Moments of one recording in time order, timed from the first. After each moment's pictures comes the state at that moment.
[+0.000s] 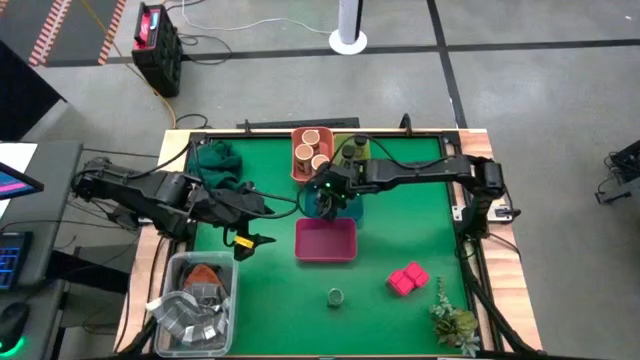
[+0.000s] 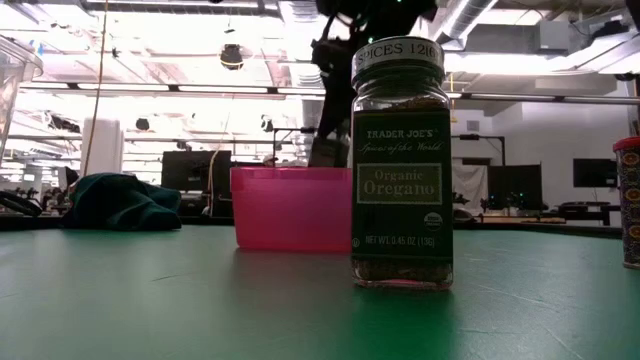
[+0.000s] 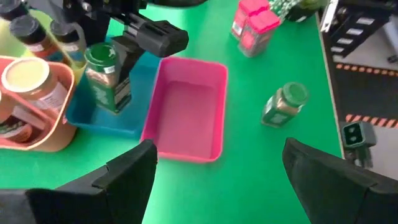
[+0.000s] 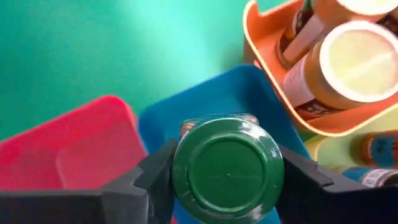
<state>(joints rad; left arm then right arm) -0.29 1.18 1.34 -0.86 -0.23 -0.34 -0.09 1.83 1.53 -0.69 0.18 0.30</state>
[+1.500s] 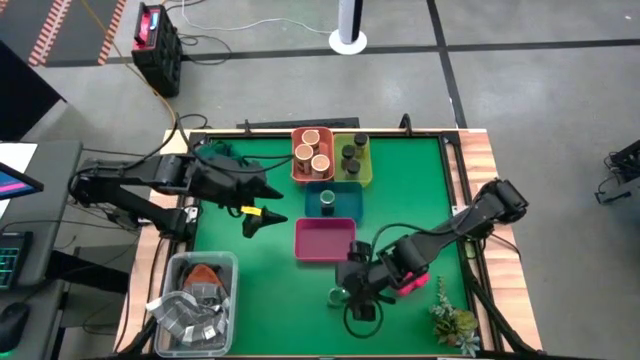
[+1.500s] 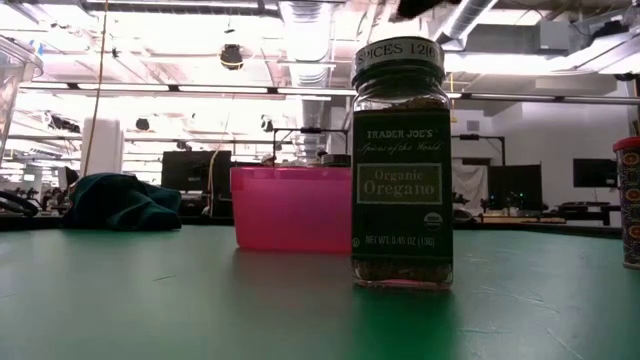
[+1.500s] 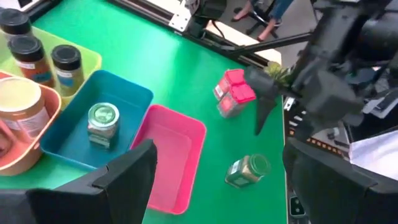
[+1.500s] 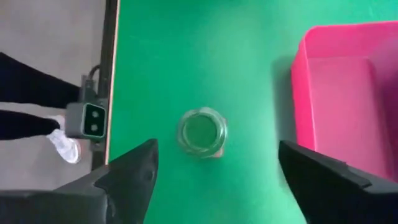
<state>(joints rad) -0.11 1.18 1.40 -0.72 -0.08 -0.48 0.50 1.77 1.60 -0.80 0.17 0.49</state>
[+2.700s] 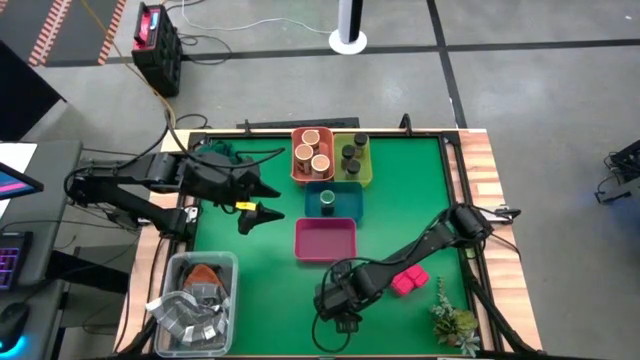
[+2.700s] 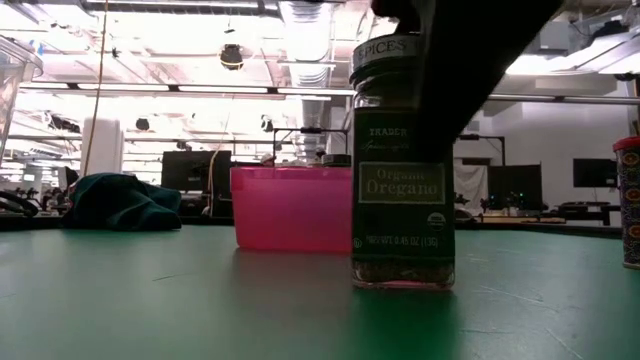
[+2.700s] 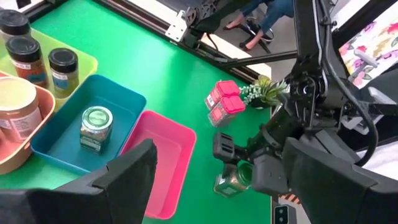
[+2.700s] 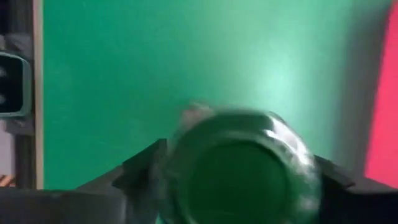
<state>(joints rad) -0.11 1.14 1.41 -0.70 -0.08 -0.54 0.49 2.13 1.75 -0.87 0.07 0.42</state>
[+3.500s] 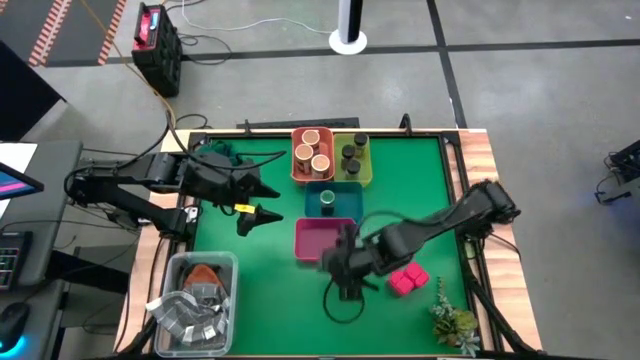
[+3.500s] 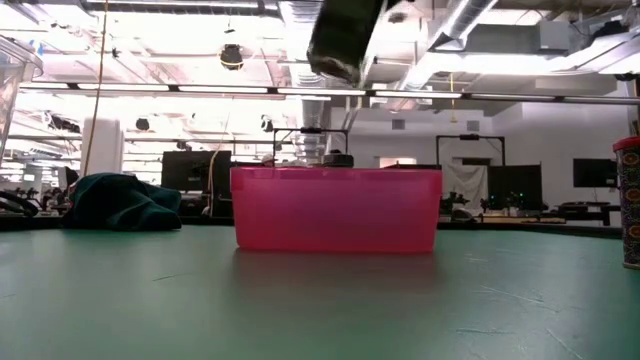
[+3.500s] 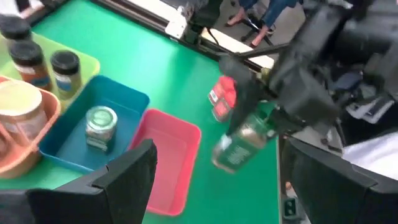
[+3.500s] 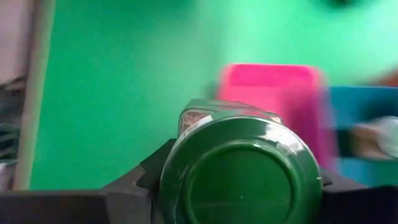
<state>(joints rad) -0.11 1.14 1.41 -0.72 -0.07 -0.49 0.40 1.85 1.75 -0.94 0.30 0.31</state>
